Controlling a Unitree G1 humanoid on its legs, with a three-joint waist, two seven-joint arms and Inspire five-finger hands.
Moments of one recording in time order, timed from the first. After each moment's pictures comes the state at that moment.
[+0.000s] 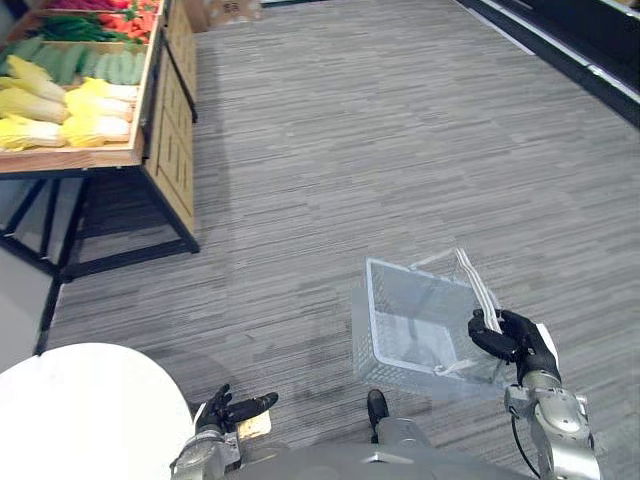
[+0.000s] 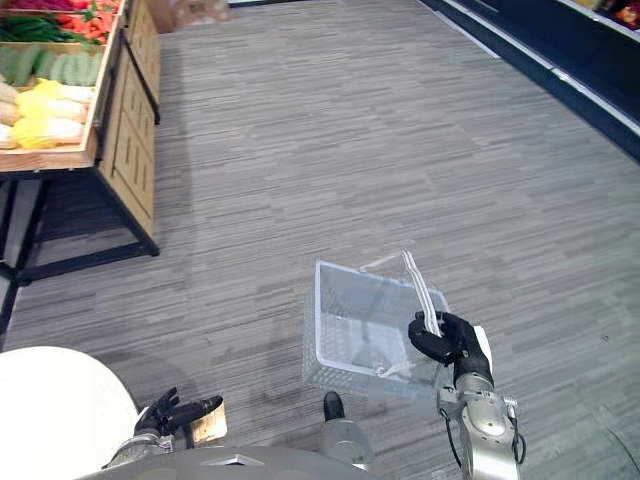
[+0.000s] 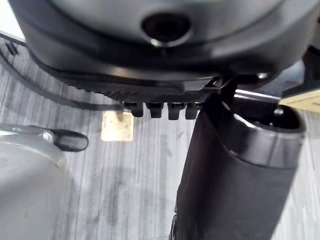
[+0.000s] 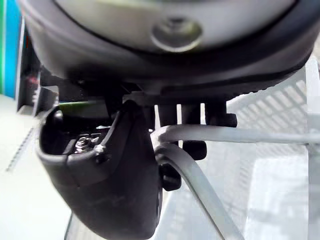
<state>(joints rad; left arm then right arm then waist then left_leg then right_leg) 0.07 0.12 0.09 1.04 -0.23 -0.08 0.03 0.26 -0.28 -0.32 0.29 0.02 0.01 0.08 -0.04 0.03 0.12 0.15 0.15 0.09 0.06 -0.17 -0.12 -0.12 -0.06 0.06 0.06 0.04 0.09</state>
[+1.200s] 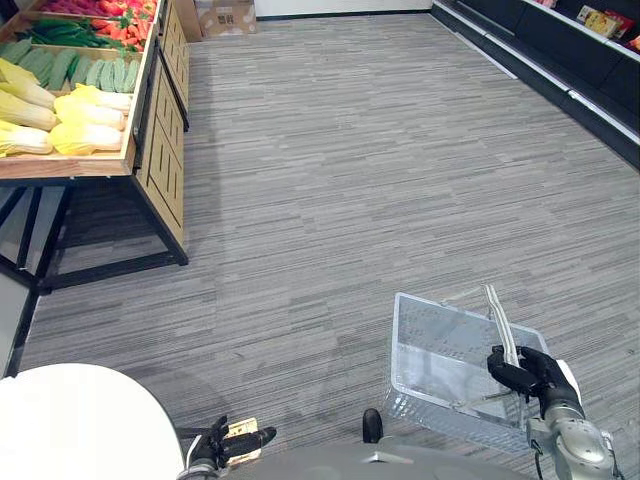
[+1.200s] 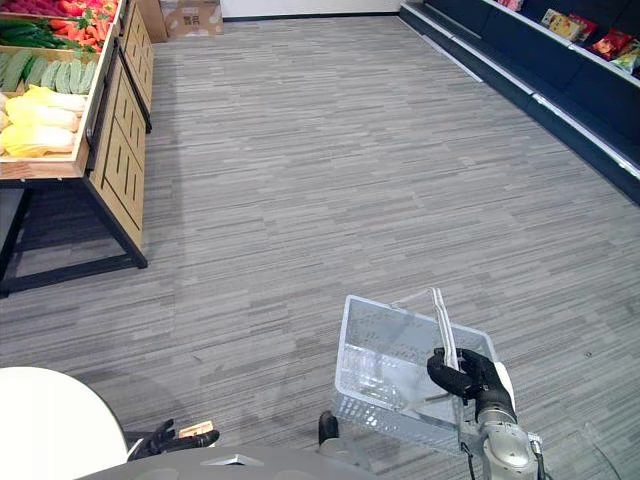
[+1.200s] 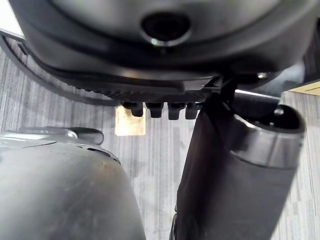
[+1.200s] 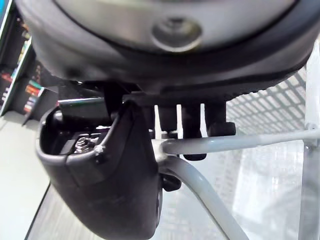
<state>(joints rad) 0.22 0.12 0.13 1.03 -0.15 -0.10 -0.02 0.33 -0.30 -0.38 0.32 -0.04 0.04 0.10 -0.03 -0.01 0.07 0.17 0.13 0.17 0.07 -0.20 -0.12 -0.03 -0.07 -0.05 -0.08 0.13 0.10</state>
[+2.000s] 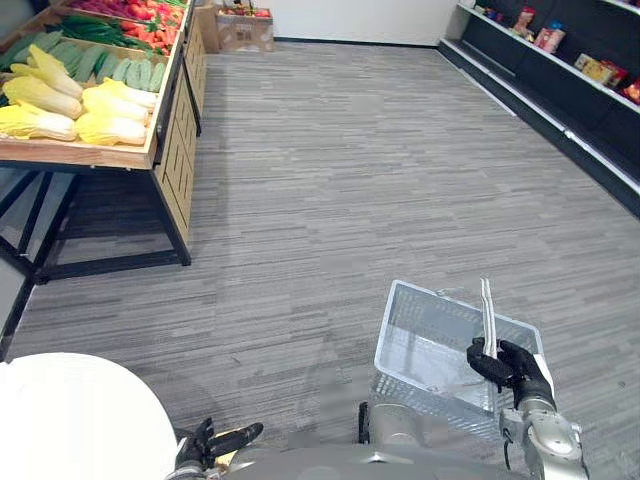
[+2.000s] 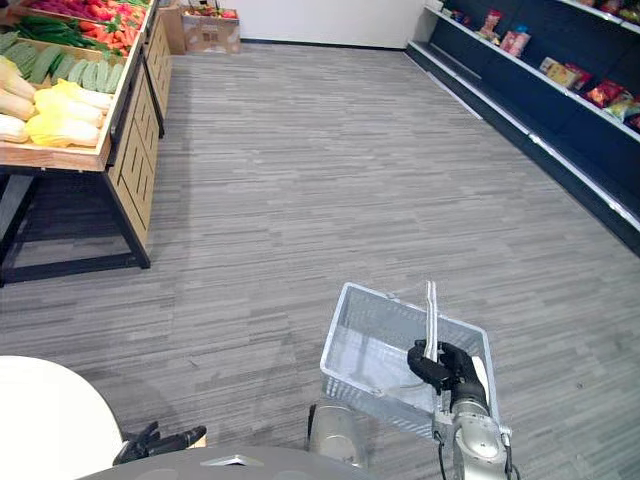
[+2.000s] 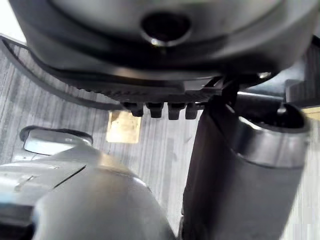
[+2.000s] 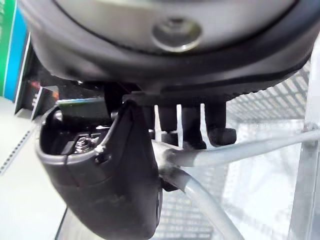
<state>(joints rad) 0.20 0.16 0.17 1.03 -0.15 -0.08 0.00 0.31 -0.19 -0.36 0.28 -0.03 0.05 0.05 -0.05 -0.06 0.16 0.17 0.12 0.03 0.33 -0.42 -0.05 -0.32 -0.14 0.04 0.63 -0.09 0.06</state>
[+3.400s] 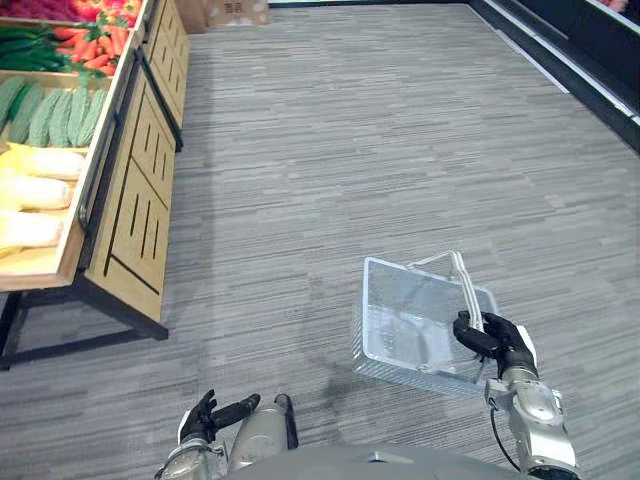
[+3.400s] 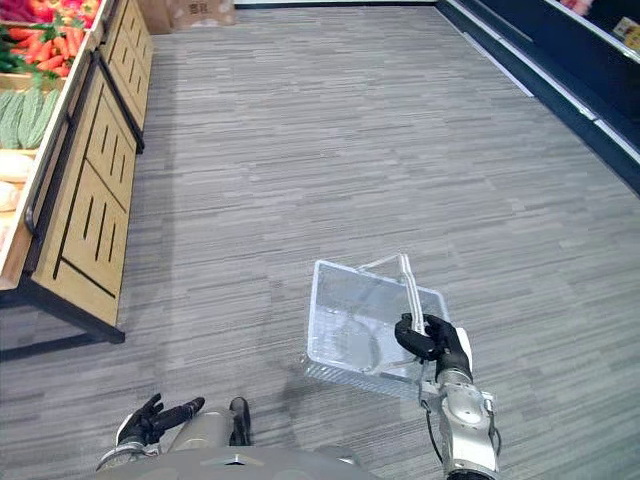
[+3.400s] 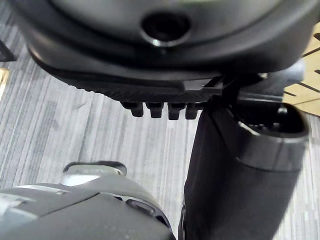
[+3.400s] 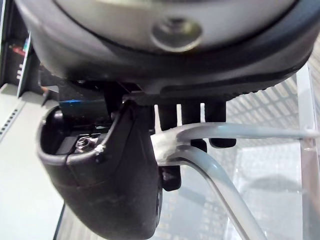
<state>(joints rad) 0.16 0.13 0.20 1.00 -0.15 -0.10 0.01 0.18 -0.22 -0.26 0.35 0.00 0.04 0.03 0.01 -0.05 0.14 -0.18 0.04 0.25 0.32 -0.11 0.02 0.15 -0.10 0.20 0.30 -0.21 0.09</state>
